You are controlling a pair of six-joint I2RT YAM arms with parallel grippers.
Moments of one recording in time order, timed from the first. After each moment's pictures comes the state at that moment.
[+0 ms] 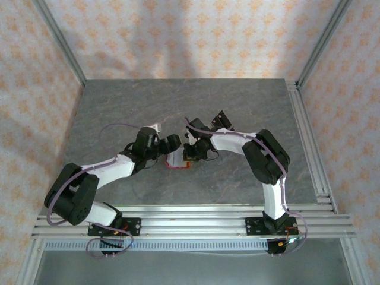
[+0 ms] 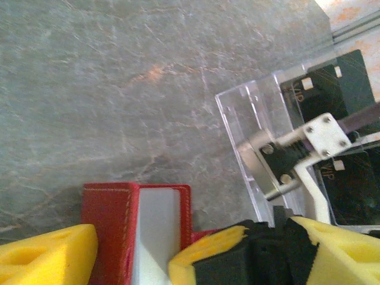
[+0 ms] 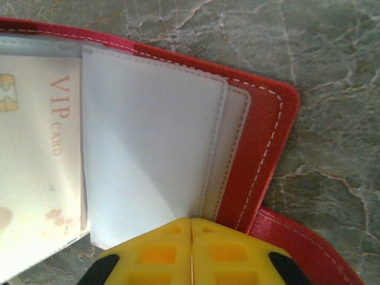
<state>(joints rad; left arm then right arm) -0.44 1.42 0.61 0.20 0.19 -0.83 0.71 1.99 1.28 -0.47 -0.39 0.57</state>
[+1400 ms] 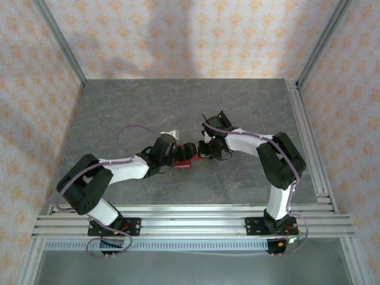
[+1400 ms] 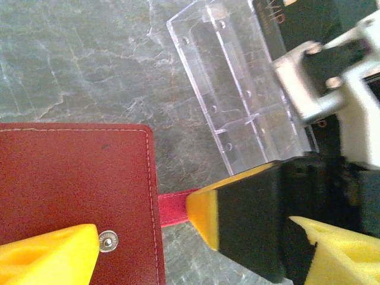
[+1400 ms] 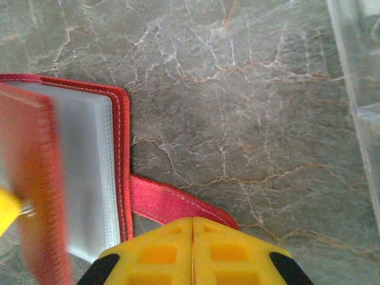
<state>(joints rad) -0.63 1.57 0.66 0.26 0.11 -0.89 0.59 1.83 1.12 -0.46 -0.33 0.58</state>
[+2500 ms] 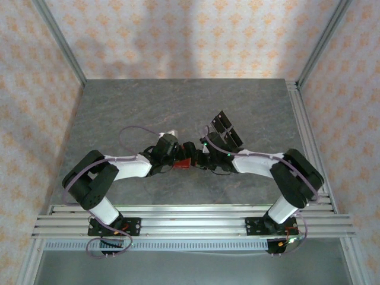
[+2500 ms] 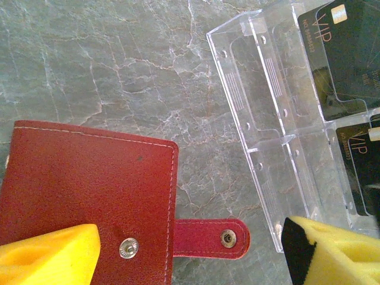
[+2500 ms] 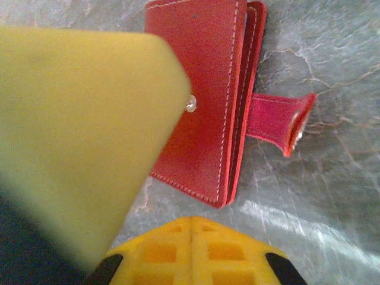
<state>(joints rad) -0.63 1.61 0.68 0.26 0.04 -0.93 0.74 1.63 0.78 0.03 -0.34 0.90</state>
